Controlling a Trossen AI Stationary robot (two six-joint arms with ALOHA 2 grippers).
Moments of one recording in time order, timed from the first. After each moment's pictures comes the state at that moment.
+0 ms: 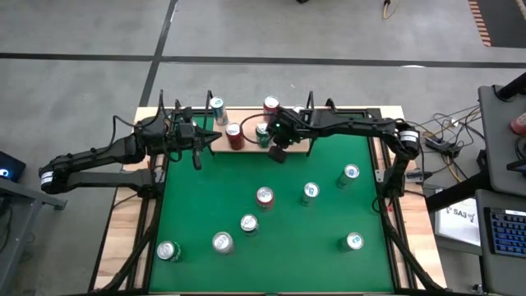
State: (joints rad) left arm 0.30 0.74 0.70 -0.06 0.03 0.19; right arm -0.28 1.81 1.57 -0.73 0.10 0.04
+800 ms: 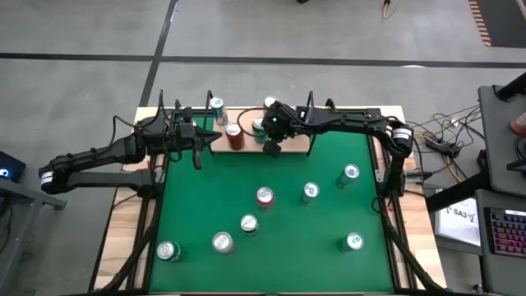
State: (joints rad) left arm 0.30 0.74 0.70 -0.06 0.03 0.19; right arm -0.33 1.87 1.57 -0.57 0.10 -0.04
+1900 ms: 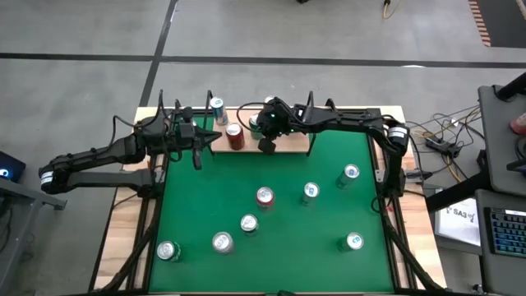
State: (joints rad) left arm 0.30 0.74 0.70 -0.06 0.03 0.20; right arm -0.36 1.91 1.57 -0.42 0.01 -0.11
